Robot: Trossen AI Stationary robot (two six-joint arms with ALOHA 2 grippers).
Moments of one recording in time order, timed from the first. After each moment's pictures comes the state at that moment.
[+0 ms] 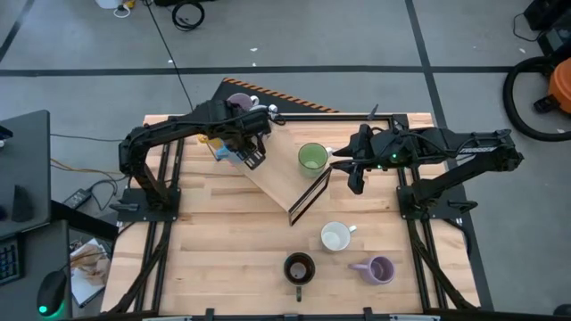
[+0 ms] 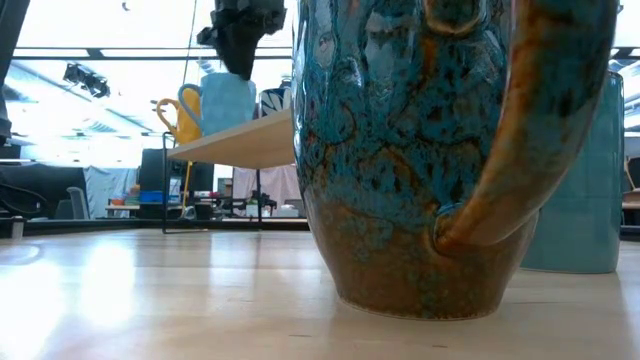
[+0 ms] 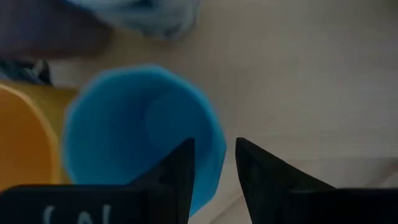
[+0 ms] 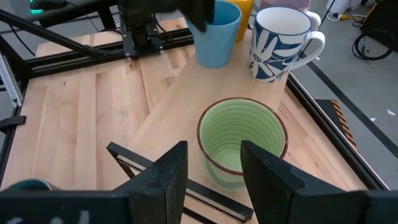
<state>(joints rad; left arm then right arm) 0.25 1.73 1.88 -1.51 -0.22 -0.47 0.11 1.13 1.31 -0.77 0.32 0.25</state>
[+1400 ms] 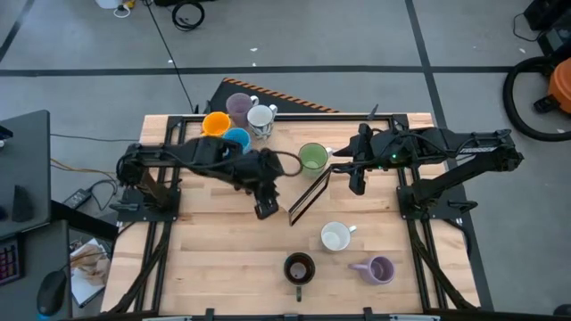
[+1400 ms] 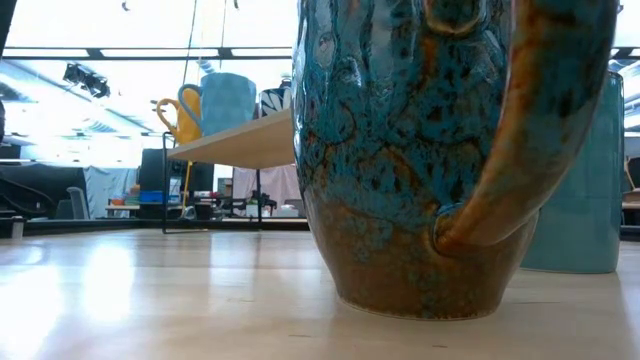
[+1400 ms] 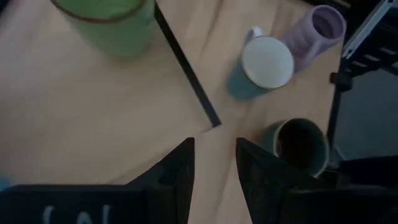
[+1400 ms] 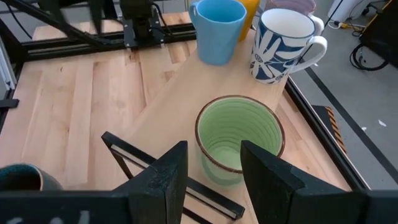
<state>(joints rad) -0.15 1.75 2.07 -1.27 -0.12 -0.50 0.11 1.13 1.31 -0.79 0.32 0.18</state>
